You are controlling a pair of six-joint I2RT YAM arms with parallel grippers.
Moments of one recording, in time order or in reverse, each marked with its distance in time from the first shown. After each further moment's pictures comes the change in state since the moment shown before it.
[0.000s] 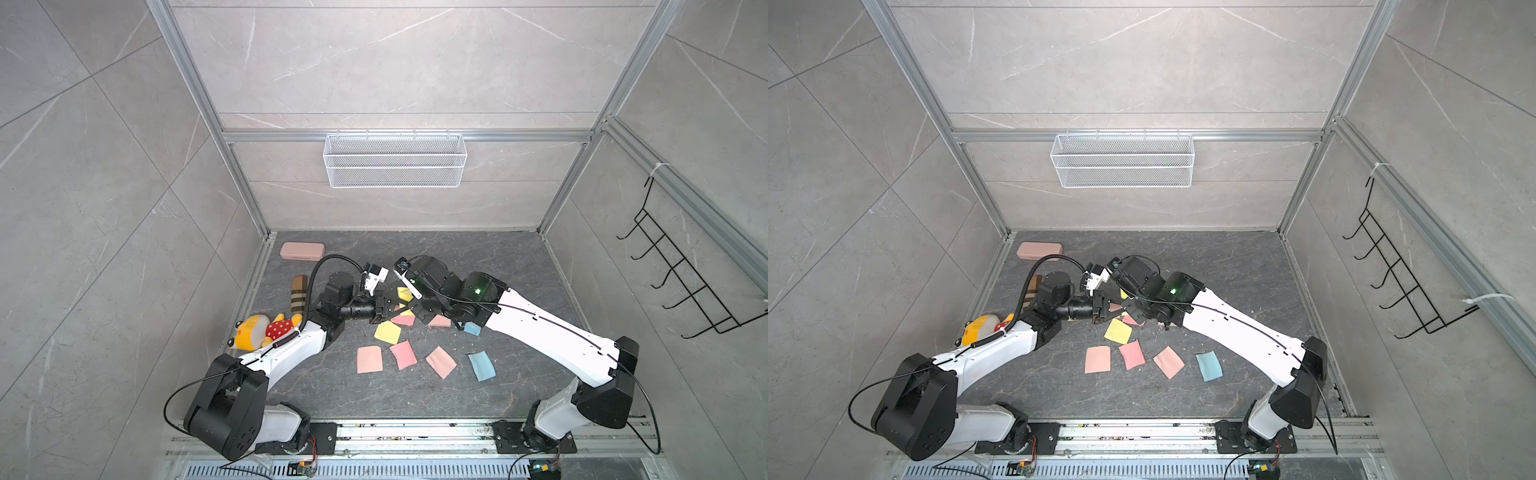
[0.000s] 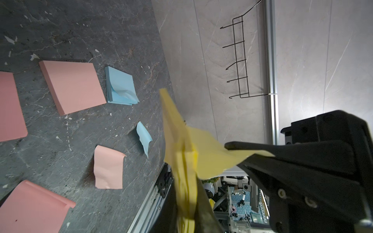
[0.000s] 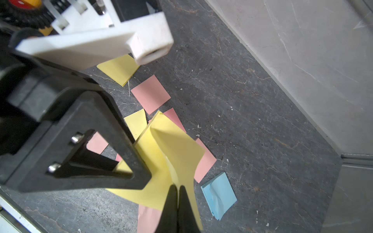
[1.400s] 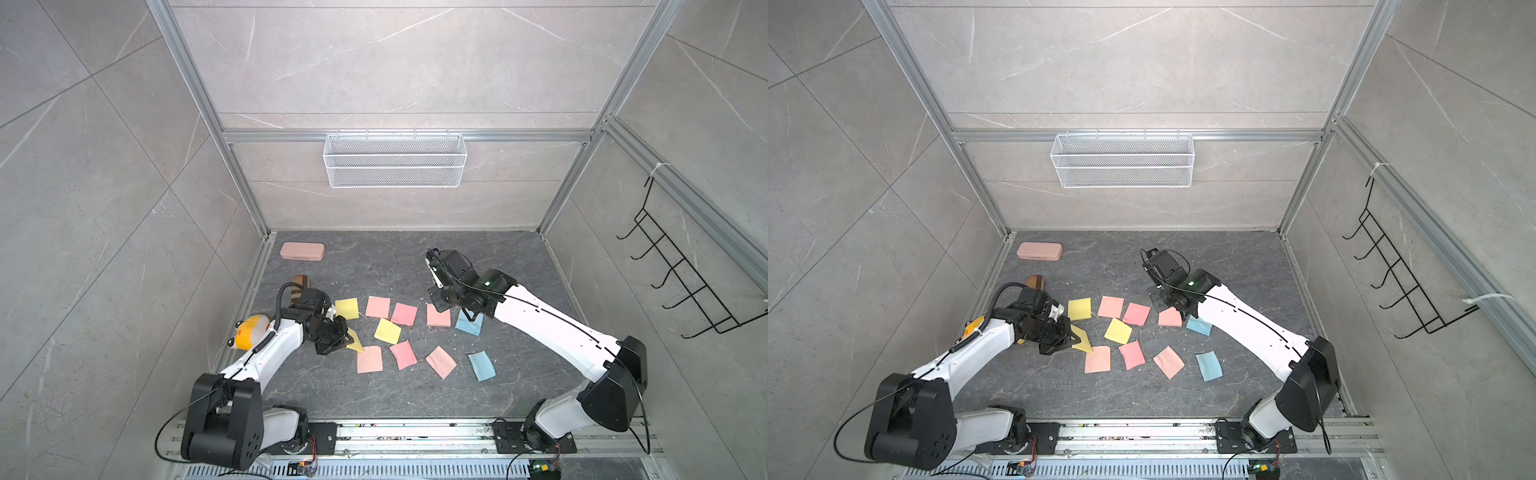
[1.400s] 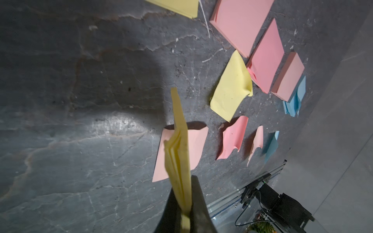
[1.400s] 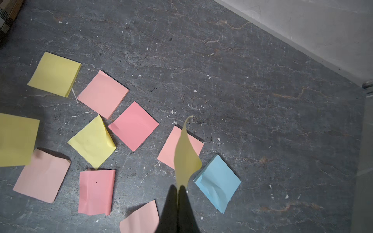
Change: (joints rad) left arm 0.301 -0.030 0.032 -1.022 -0.442 0.436; right arm -0.211 -0.064 -0.237 0.151 -0.055 0.148
